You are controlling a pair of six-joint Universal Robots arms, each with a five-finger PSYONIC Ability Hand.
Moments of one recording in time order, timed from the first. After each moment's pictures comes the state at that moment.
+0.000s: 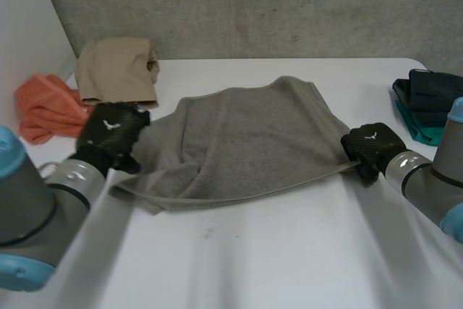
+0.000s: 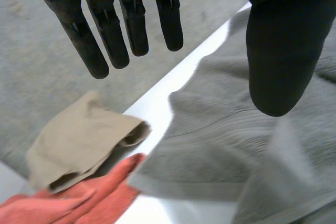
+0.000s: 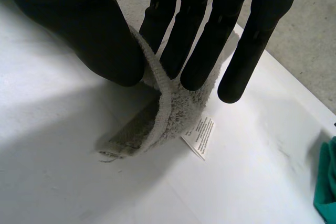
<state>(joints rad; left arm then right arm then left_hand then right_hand) 4.43 -1.79 -1.87 3.54 -1.44 3.56 1.73 -1.01 1.54 -0.11 1.28 2.57 0.49 0.48 0.49 0.47 0.29 1.14 1.18 1.19 1.20 0.98</state>
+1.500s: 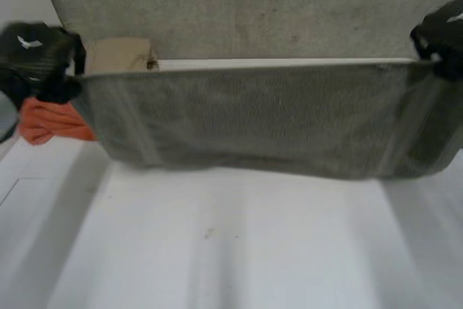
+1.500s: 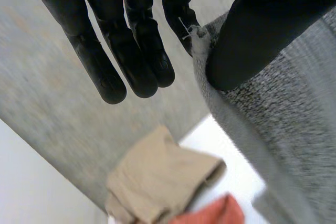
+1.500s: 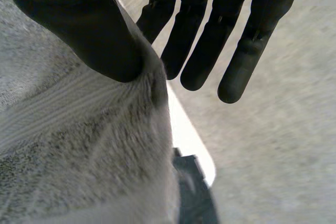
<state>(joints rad) 4.62 -1.60 -1.58 3.15 -1.27 3.56 1.63 -1.23 0.97 0.53 1.30 2.33 1.17 1.20 1.19 1.20 0.98 1.14 1.18 1.19 1.20 0.98</state>
